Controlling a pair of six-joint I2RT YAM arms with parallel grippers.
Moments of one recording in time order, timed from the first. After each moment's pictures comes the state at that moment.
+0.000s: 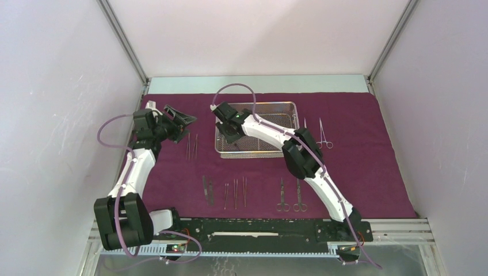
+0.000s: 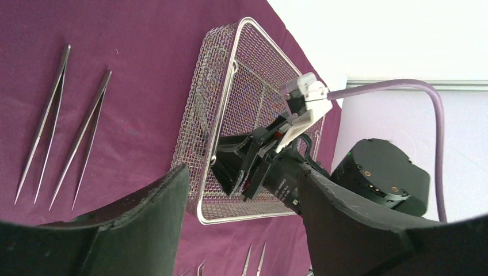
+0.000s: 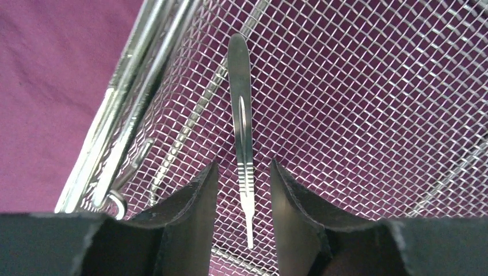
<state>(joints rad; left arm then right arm) 0.15 1.19 0.78 -0.14 0.48 -0.87 0.84 2.42 2.10 -0.71 0.12 0.21</state>
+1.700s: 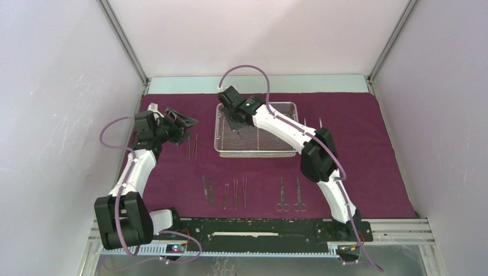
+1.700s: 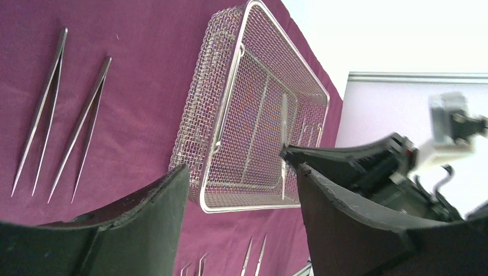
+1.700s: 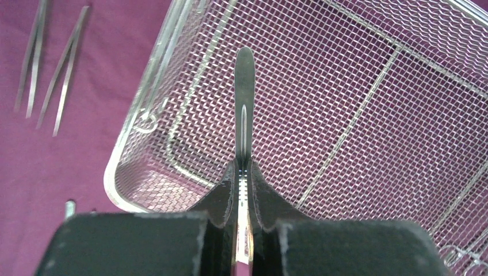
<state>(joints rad) 0.15 1.20 0.76 -0.13 0.51 -0.87 0.83 2.25 2.12 -0.82 0.20 0.27</state>
